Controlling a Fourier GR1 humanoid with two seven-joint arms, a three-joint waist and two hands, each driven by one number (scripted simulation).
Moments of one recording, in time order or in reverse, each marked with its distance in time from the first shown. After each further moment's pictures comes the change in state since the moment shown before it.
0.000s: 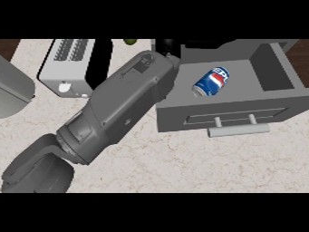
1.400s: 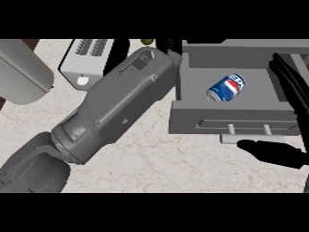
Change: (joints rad) left arm -0.004 0.021 0.005 -0.065 0.023 0.029 -0.016; right arm -0.464 -0.022 0.574 0.312 1.132 -0.217 -0.226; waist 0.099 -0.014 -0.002
